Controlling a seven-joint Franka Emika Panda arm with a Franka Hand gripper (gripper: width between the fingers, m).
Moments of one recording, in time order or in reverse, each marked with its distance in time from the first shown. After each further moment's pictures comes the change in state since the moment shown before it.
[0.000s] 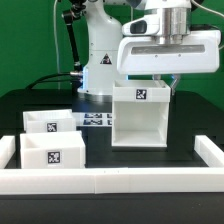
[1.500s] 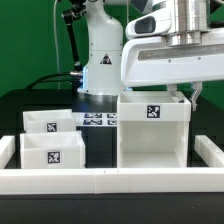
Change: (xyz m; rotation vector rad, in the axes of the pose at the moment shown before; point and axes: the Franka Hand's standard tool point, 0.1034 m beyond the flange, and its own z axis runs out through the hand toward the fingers) arm 0.121 -0.008 0.000 0.059 0.128 0.157
